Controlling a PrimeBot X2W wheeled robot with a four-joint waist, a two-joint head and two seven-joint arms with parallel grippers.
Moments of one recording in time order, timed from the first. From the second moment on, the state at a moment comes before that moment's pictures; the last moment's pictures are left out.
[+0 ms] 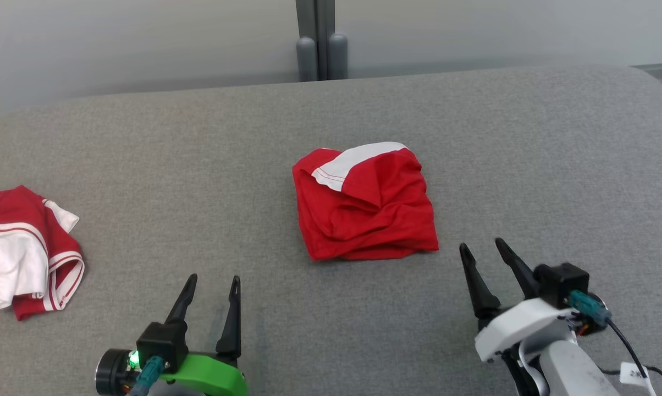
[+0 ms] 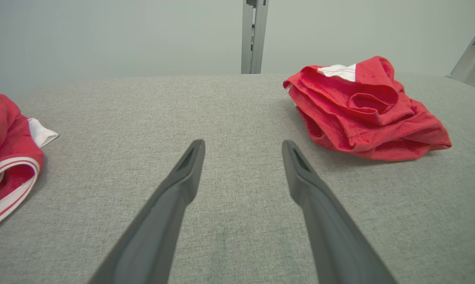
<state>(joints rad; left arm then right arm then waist) -0.02 0.05 -0.17 0.29 -0.15 -0.10 -0.26 -0.19 -0.05 0.12 0.42 0.27 0.13 -0.26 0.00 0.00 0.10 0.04</state>
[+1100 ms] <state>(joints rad) -0.12 0.05 -0.23 0.29 -0.23 -0.10 -0.26 -0.59 -0.05 0.32 0.62 0.25 0.13 -0.26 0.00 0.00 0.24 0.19</state>
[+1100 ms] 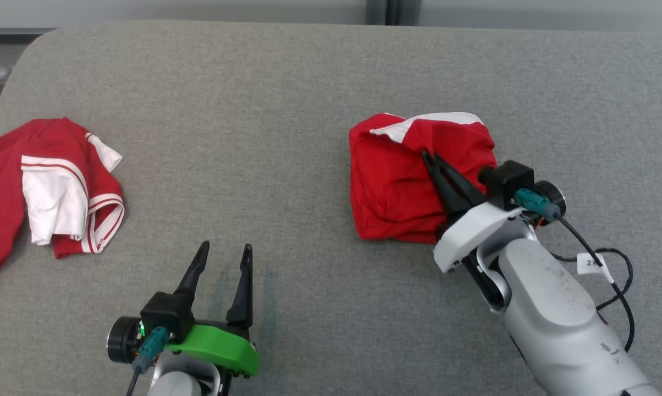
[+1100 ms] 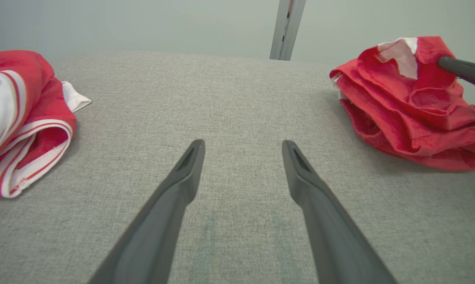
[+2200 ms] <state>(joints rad) -0.17 0.05 -0.23 0.30 -0.23 -0.09 -0.26 -0.69 -0.05 0.18 0.63 0.19 0.13 -0.26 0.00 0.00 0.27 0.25</state>
